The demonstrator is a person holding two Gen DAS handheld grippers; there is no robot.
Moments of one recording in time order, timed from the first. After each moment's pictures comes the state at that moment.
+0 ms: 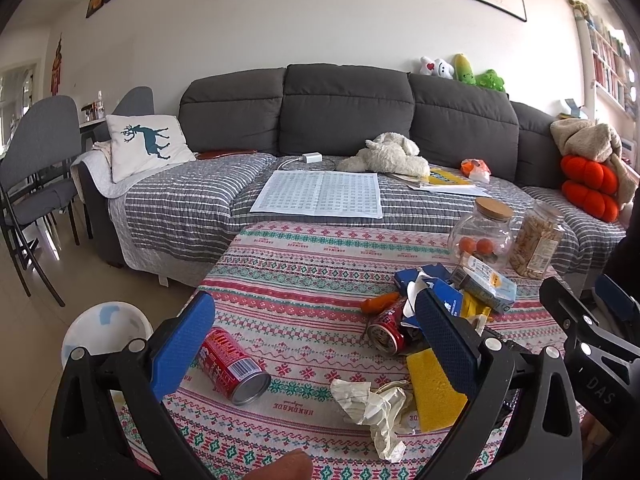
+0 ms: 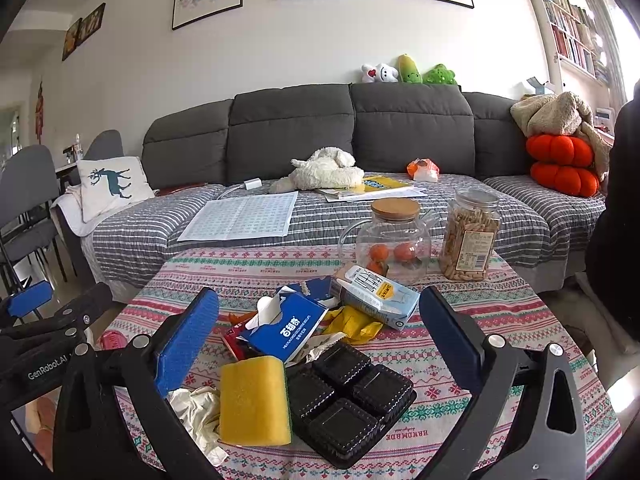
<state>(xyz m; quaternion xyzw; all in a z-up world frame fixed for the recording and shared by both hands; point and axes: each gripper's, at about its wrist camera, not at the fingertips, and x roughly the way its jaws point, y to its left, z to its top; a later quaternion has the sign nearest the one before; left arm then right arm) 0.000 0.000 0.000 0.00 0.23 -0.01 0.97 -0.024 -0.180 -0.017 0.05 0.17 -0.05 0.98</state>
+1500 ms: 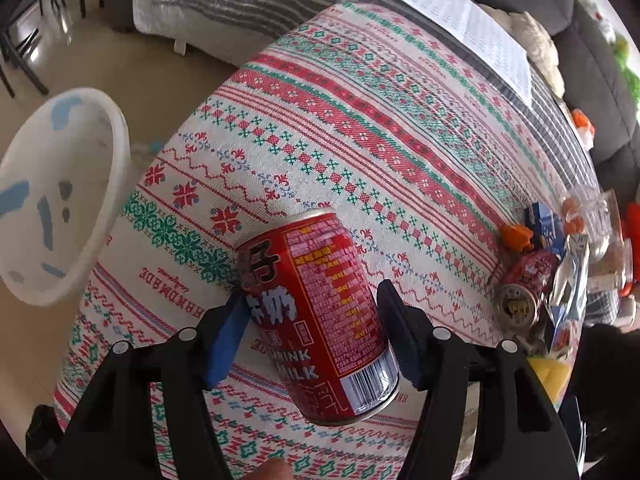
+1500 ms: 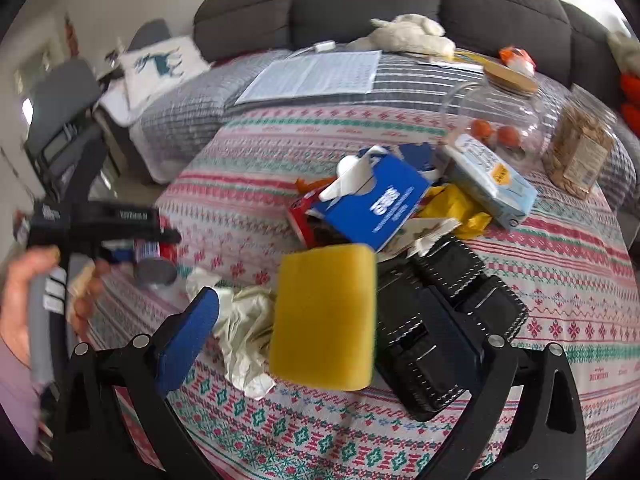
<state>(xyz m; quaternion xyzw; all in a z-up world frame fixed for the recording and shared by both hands) 0.133 0.123 -0.126 -0.20 0.58 0.03 0.79 0.033 -0.134 -0.076 0.02 0.42 0.10 0.90</state>
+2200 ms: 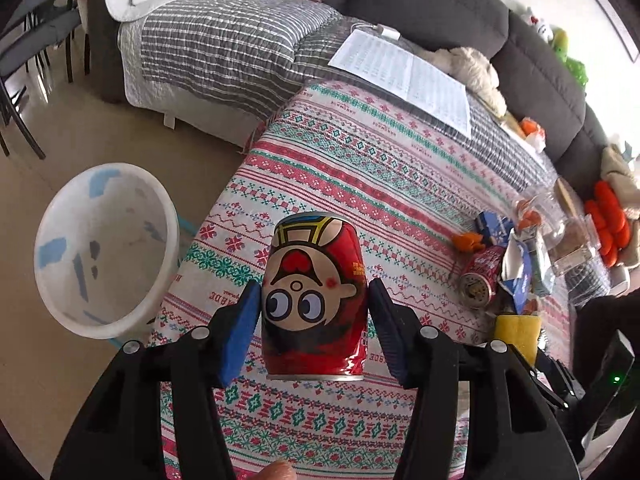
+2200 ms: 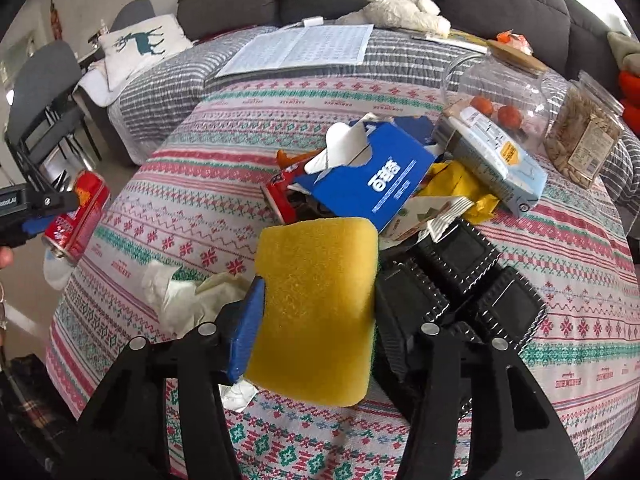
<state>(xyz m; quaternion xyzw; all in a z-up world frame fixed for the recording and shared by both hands) 0.088 0.149 -0.059 -0.17 0.48 -0.02 0.86 0.051 -0.136 -0.094 0.03 0.43 0.07 0.90</state>
